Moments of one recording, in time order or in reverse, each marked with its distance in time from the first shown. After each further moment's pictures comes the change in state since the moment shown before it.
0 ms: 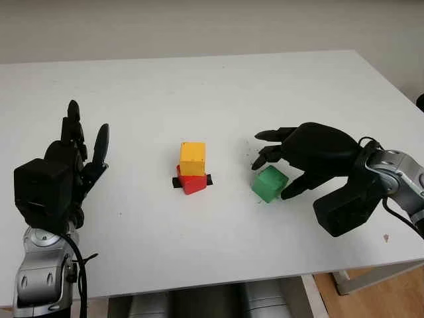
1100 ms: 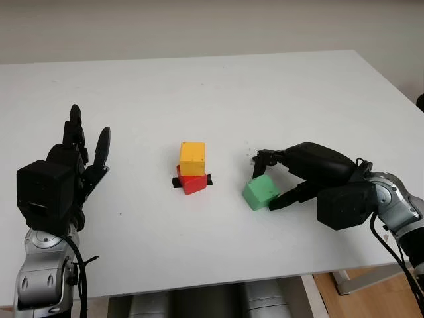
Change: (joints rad) left arm 0.012 -0.003 -0.006 -0.007 0.000 0.019 0.003; right arm 0.065 0.123 -0.029 0.152 0.404 0.011 0.140
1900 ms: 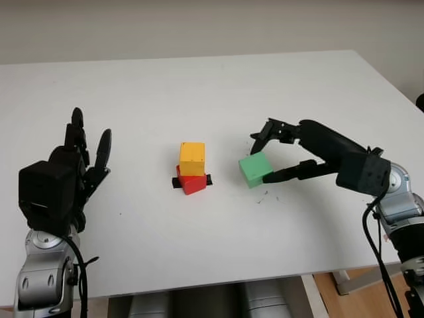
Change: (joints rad) left arm 0.003 0.002 -0.005 0.005 0.000 0.014 -0.011; right arm -0.010 0.068 -0.168 -0.117 0.308 0.203 0.217
